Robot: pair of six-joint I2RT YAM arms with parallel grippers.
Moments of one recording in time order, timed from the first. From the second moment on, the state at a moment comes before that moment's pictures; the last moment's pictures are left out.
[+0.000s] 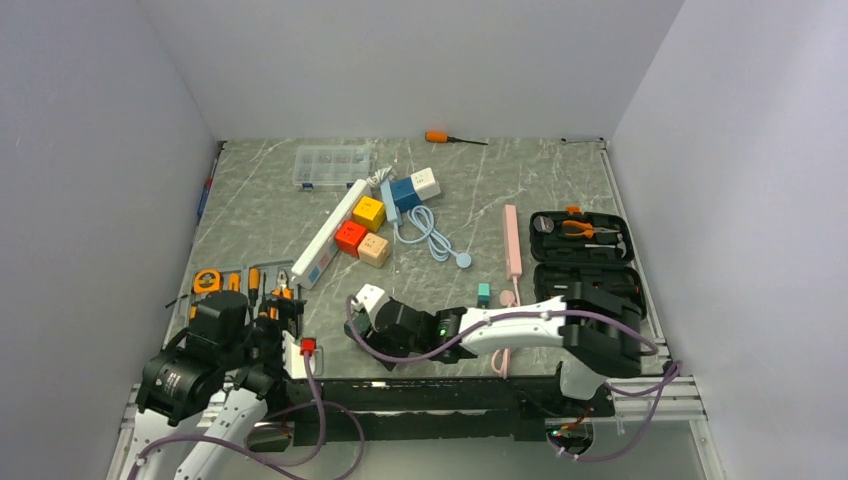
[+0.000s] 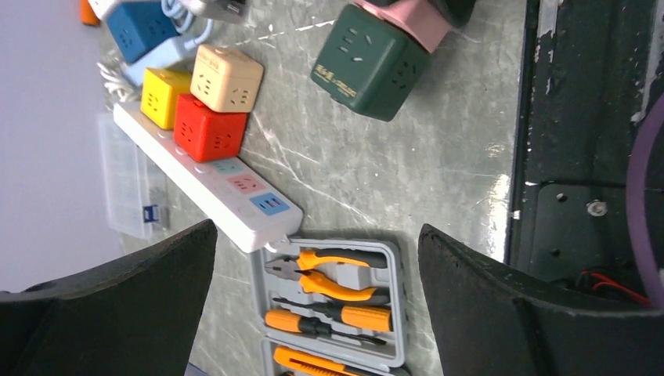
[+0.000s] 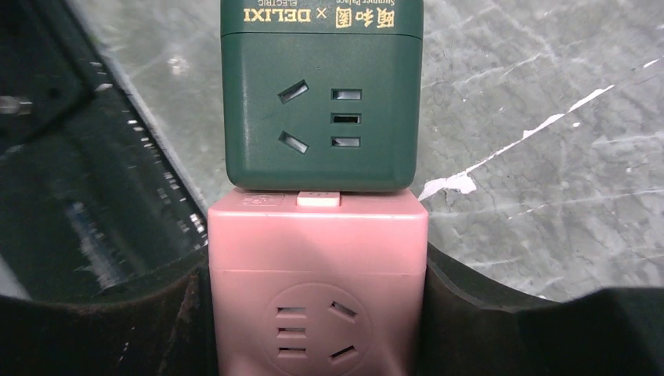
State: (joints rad) left arm -0.35 0.35 0.83 -1.24 0.48 1.19; right arm 1.33 1.66 0.89 -0.04 0.19 0.29
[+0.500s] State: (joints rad) left arm -0.35 0.21 0.68 -1.14 0.54 1.73; right arm 1.21 1.46 0.98 -0.19 -0.08 0.28
